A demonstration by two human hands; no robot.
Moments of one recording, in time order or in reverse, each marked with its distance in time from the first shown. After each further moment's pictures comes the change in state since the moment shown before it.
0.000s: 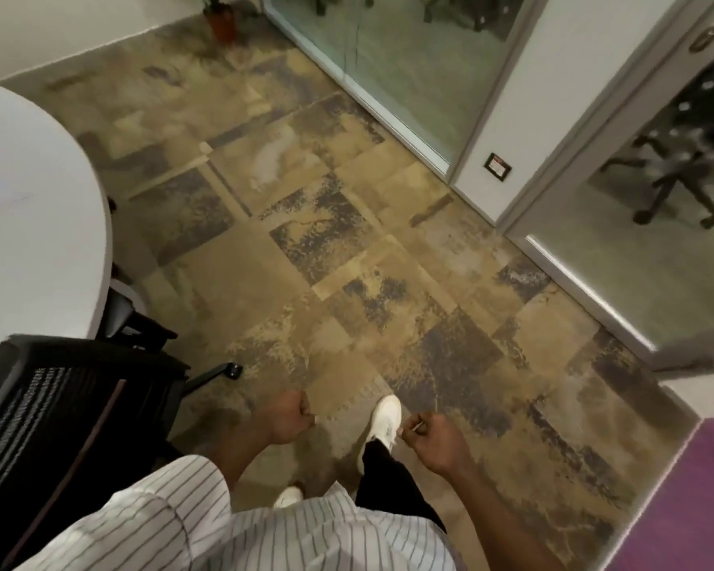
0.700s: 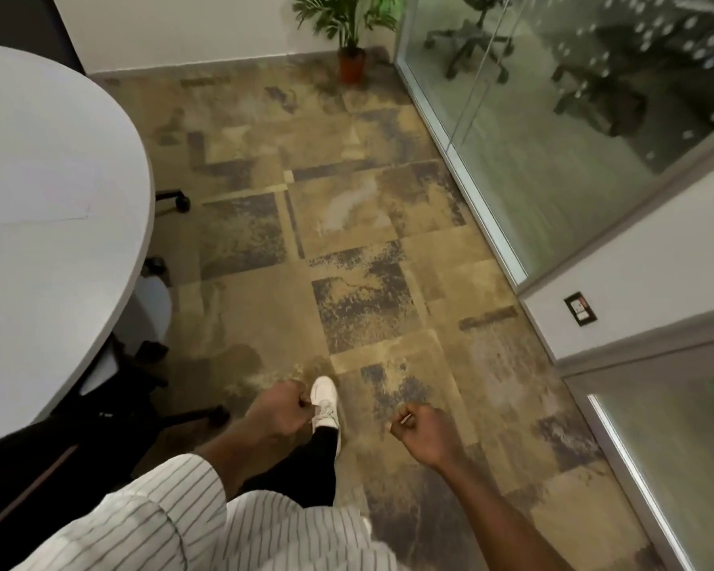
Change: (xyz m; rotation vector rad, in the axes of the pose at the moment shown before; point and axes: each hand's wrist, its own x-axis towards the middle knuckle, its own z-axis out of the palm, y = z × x) left_hand 0.150 0.098 -0.212 -0.248 0.292 -0.173; right_hand 0.266 -0.214 -0.204 -0.317 -0.135 -0.334
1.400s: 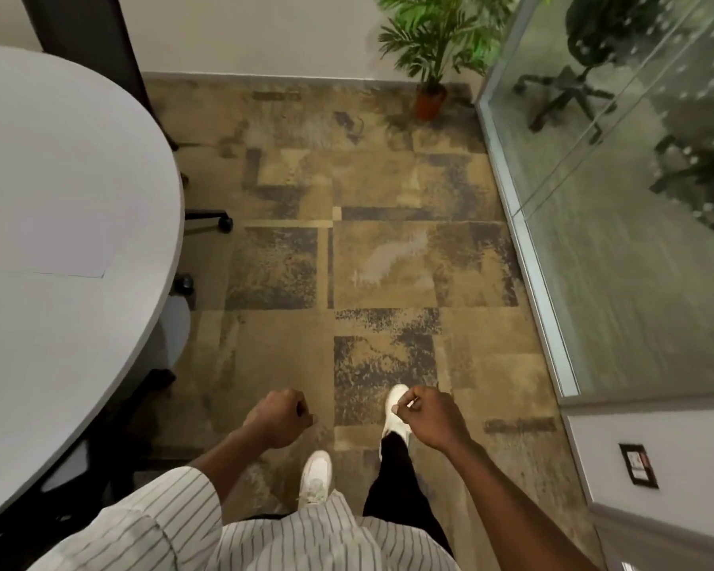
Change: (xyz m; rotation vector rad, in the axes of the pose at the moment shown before) left_hand 0.189 0.039 -0.177 -0.114 0.097 -0.190; right_hand 0.278 -0.162 -0.182 -0.129 -0.078 -0.130
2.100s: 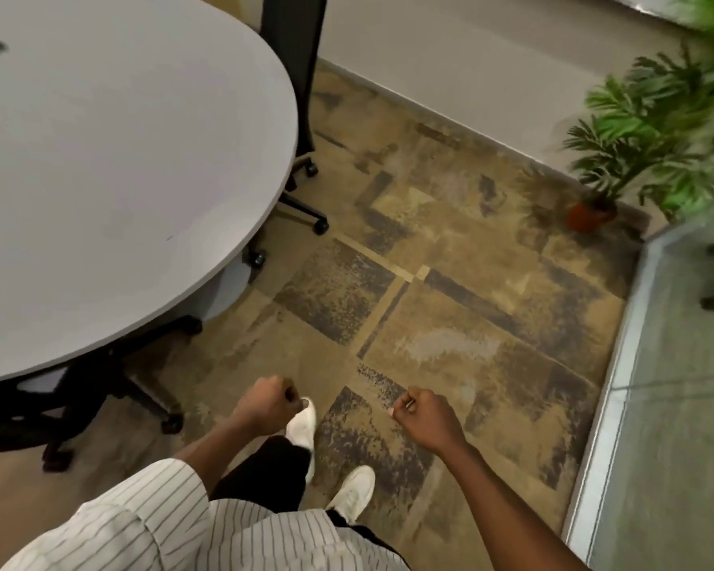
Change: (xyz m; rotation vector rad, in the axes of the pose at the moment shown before) left_hand 0.105 0.079 -0.086 -0.436 0.314 -0.371; right_hand 0.248 -0.117 -0.155 -0.402 -0.273 -0.417
